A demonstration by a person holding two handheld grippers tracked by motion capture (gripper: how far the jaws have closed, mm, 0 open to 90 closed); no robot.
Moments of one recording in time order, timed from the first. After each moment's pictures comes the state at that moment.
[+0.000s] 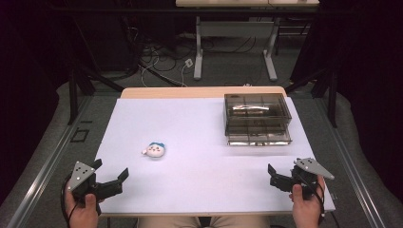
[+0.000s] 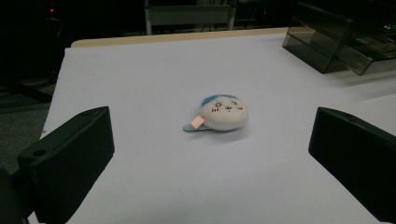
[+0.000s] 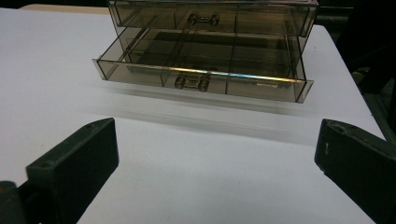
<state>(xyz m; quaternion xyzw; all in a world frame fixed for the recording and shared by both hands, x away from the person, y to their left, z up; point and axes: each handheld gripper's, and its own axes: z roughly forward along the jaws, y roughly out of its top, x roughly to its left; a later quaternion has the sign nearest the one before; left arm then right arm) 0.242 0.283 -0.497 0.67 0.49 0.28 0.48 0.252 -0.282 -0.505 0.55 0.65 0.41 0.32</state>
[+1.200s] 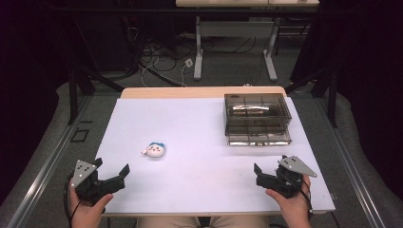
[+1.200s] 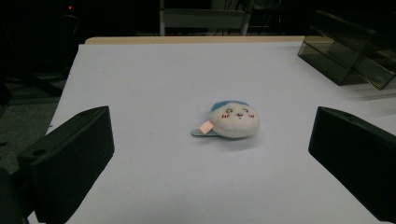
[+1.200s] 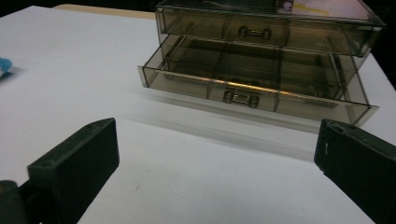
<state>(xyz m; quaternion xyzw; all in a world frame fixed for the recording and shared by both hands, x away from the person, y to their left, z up) 0.248 0.277 -0.501 0.65 0.51 0.29 0.48 0.259 -0.242 -0.505 0.52 0.67 0.43 0.32</state>
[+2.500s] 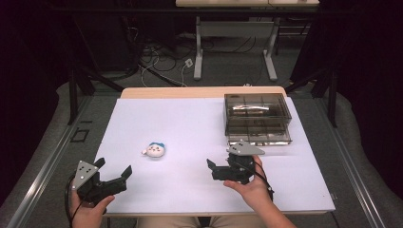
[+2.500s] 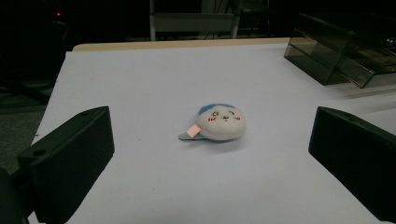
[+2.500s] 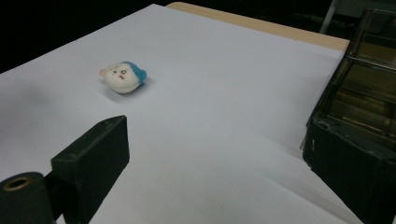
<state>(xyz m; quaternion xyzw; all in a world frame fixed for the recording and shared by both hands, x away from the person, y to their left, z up) 0.245 0.273 -0.499 0.66 0.49 0.29 0.49 0.293 -0.129 -0.475 0.41 0.75 0.46 0.22</state>
